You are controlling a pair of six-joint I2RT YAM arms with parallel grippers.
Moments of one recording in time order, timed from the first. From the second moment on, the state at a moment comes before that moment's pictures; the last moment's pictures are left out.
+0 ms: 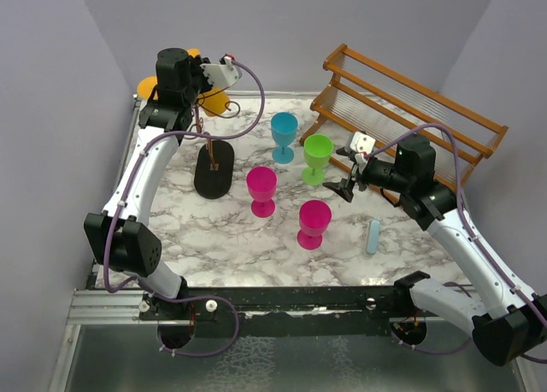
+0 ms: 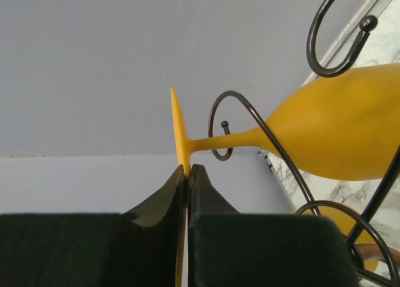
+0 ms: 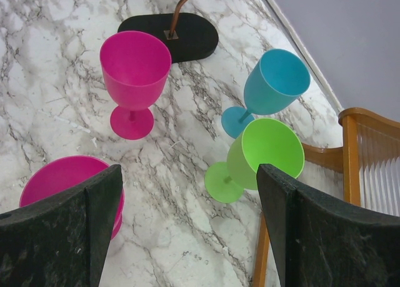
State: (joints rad) left arm -0.20 1.57 1.66 -0.32 -0.09 1.15; right arm 0.39 0.99 0.95 -0.26 -0.64 -0.50
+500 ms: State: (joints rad) left arm -0.20 1.64 1.73 -0.28 -0.12 1.09; right arm 0.39 0.99 0.94 -0.26 -0.64 -0.51
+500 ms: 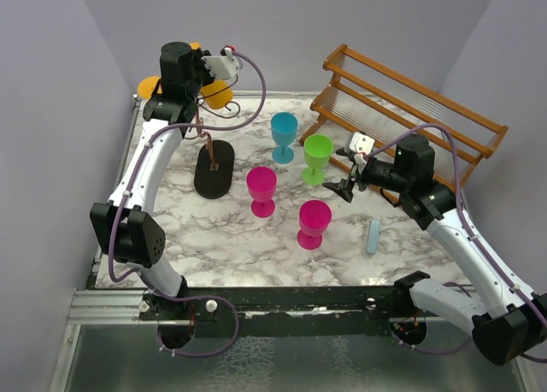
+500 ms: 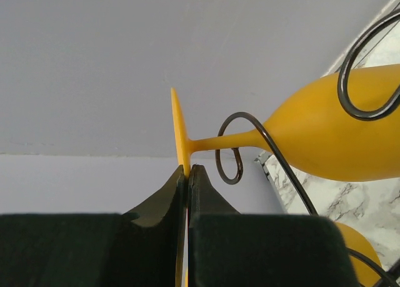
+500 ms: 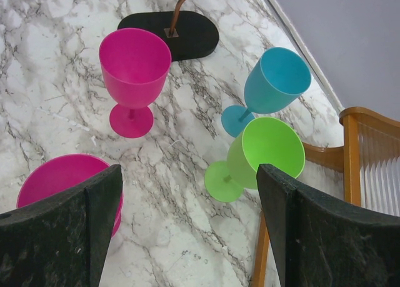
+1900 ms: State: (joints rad) left arm -0.20 1.75 1.91 -0.50 -0.23 1.05; right arm 0.39 0.99 0.94 -0.26 -0.64 -0.51
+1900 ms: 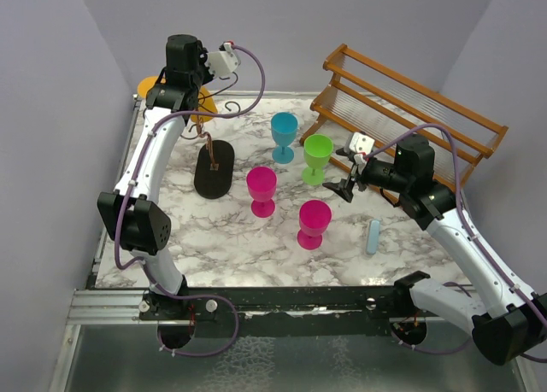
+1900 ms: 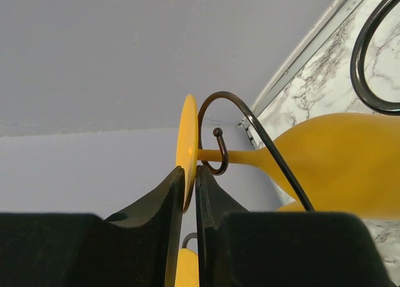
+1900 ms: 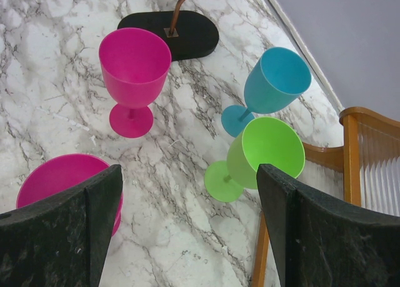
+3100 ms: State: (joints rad) left arm -0.20 1.74 1.93 -0.55 -0.23 1.05; right arm 0.39 0.99 0.94 -0.26 -0.64 -0.52
